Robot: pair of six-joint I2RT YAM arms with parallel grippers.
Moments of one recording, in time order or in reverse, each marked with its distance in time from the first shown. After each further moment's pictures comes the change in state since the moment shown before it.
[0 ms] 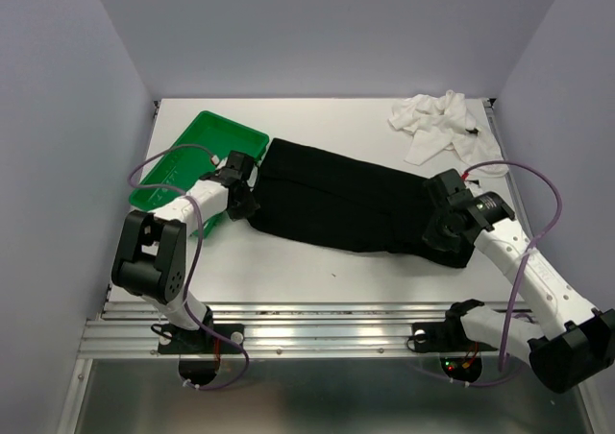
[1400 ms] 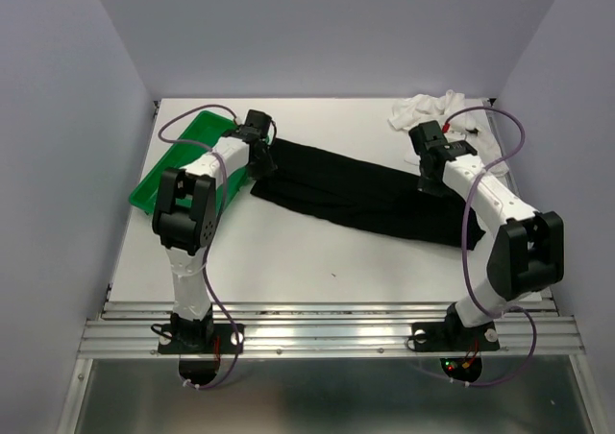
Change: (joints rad) left arm 0.006 0.411 0.584 -0.105 0.070 0.071; right arm -0.136 0.525 0.305 0.262 0.274 -0.267
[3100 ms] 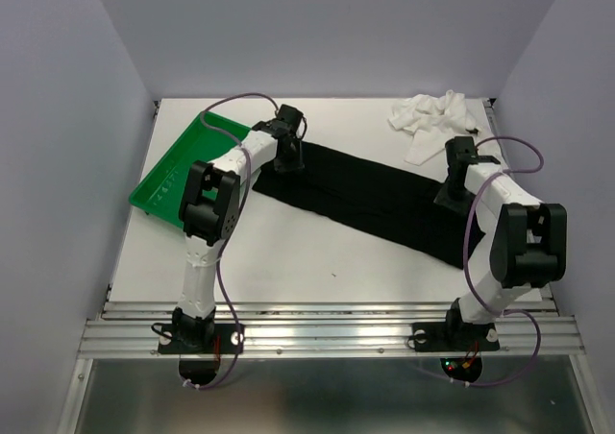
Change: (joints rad) left arm -0.126 0.192 0.266 -0.069 0.097 0.166; right arm -0.265 0.056 -0.173 0.150 -0.239 -0.030
